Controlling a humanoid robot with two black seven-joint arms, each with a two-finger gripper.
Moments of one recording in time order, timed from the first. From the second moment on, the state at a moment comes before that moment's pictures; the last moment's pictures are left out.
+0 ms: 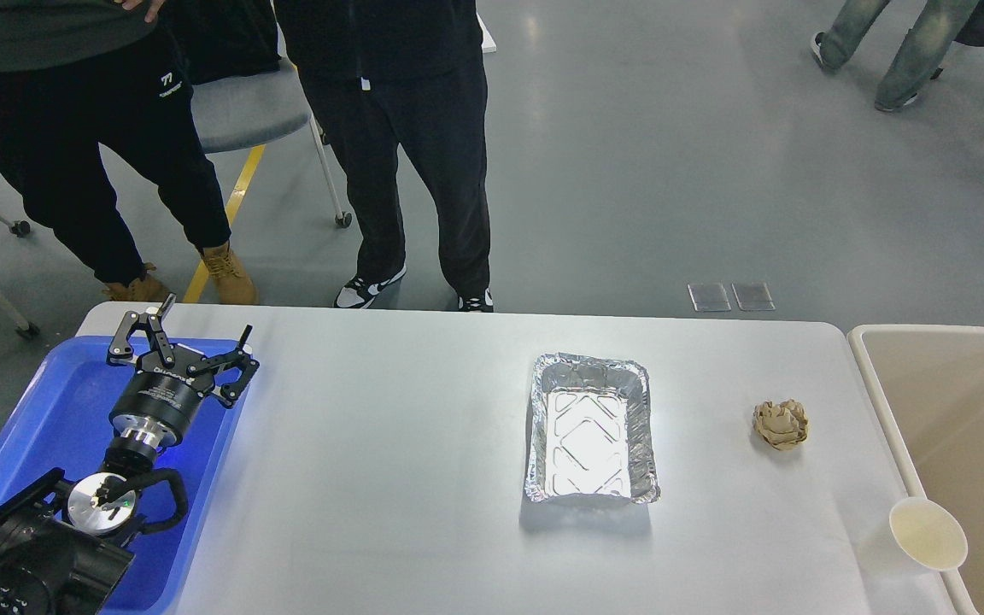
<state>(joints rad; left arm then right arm) -0.51 0.28 -1.02 -0.34 -0.22 -0.79 -0.19 2.61 -0.75 -1.52 1.52 -0.87 0.78 0.17</state>
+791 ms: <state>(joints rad) -0.51 0.28 -1.02 -0.34 -0.23 -0.79 -0.19 2.02 -0.92 -1.32 1.38 -1.00 0.56 0.17</state>
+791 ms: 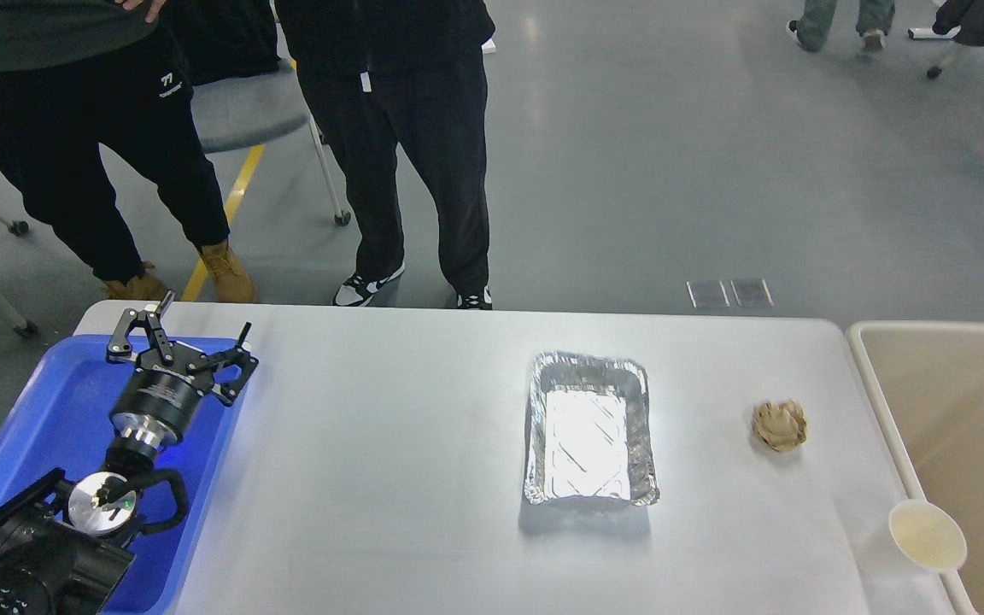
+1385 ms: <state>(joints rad) -0.51 0.28 -1.02 -0.34 -0.23 -0.79 -0.19 1.58 -0.93 -1.06 1.25 -1.00 0.36 0.17</state>
